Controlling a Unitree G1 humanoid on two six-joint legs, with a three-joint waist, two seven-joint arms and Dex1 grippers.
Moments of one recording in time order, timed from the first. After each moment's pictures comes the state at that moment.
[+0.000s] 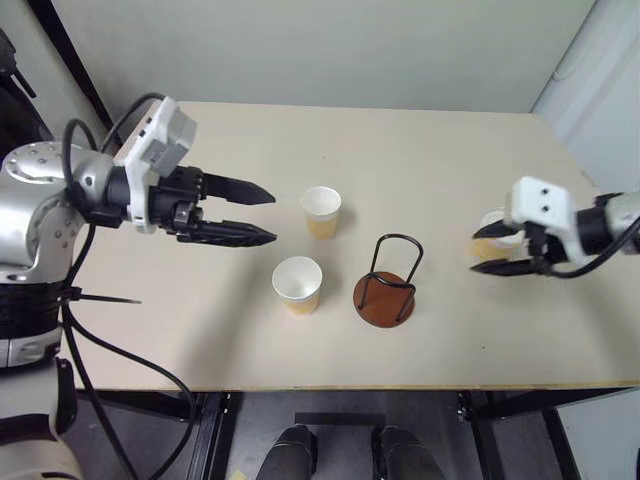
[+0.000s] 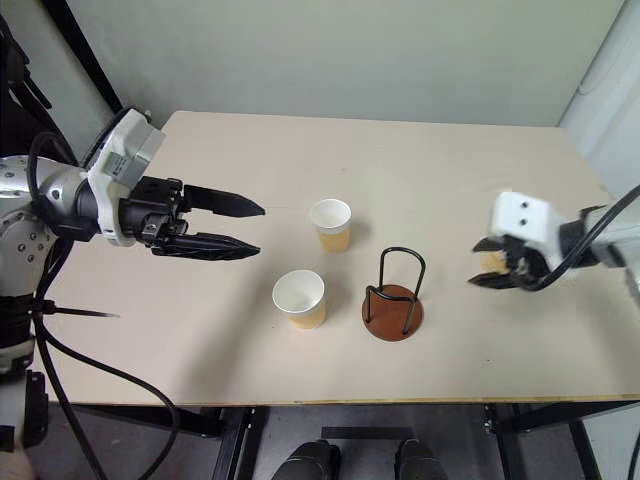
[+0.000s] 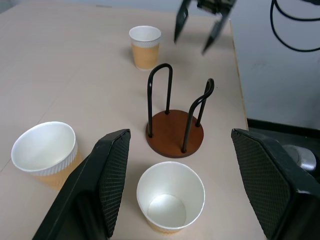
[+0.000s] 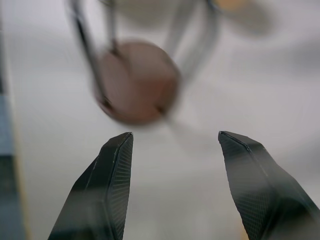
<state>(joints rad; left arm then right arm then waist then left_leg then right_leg) -0.84 1.00 0.04 -0.04 -0.63 0.78 -1.44 -0.66 -1.22 0.11 -0.16 0.23 0.58 1.29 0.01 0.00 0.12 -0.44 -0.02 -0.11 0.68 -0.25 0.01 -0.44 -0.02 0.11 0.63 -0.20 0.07</state>
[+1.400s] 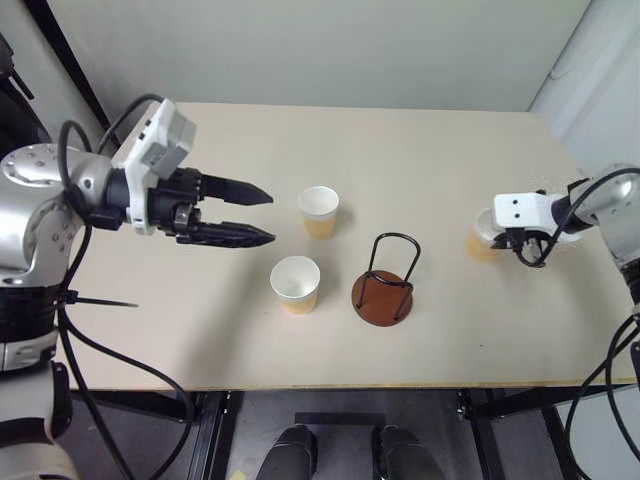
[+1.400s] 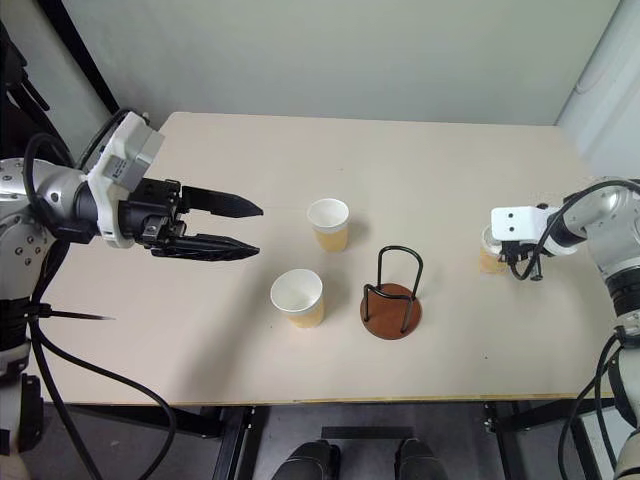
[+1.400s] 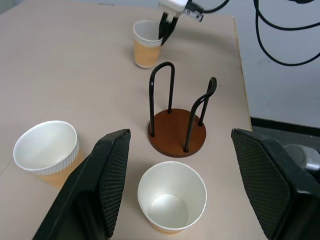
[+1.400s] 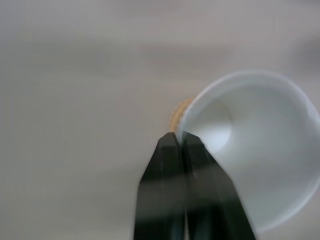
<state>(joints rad) -0.82 1.02 0.04 -0.06 -0.64 0.76 -1.41 -0.98 -0.98 0.34 0.54 -0.26 -0.02 1.43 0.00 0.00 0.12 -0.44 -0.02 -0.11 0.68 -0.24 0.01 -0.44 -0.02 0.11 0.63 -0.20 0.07</state>
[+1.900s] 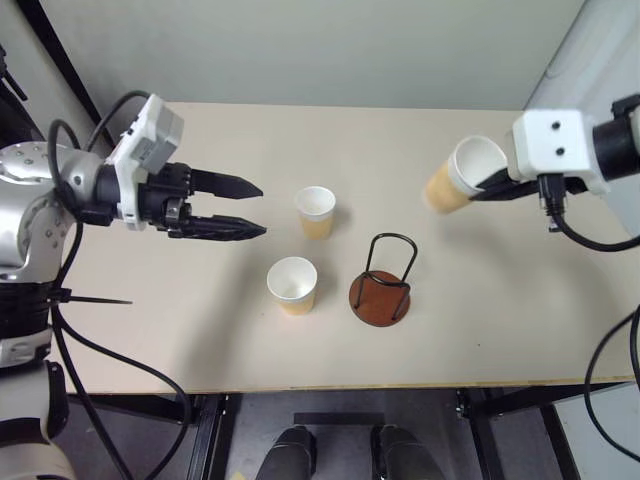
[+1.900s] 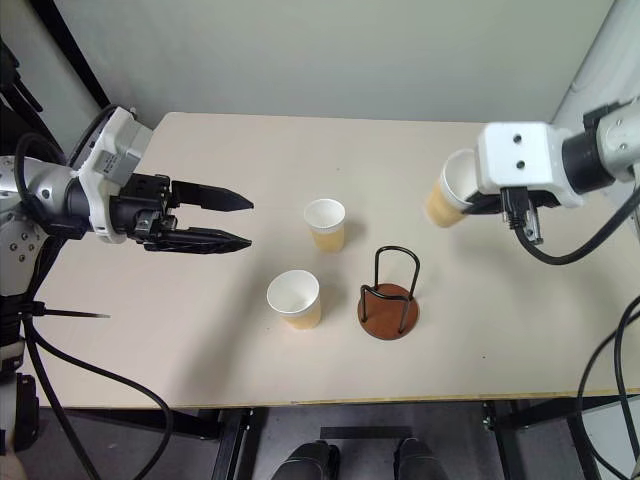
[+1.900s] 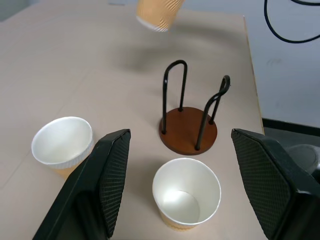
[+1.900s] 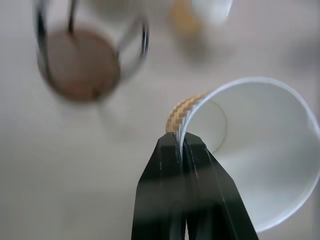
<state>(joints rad) -0.83 1.04 0.05 0.01 -0.62 0.72 -1.42 -1.09 -1.06 0.17 -0.21 0.07 0.48 1.58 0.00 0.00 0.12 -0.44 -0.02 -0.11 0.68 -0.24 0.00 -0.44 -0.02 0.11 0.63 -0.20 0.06</state>
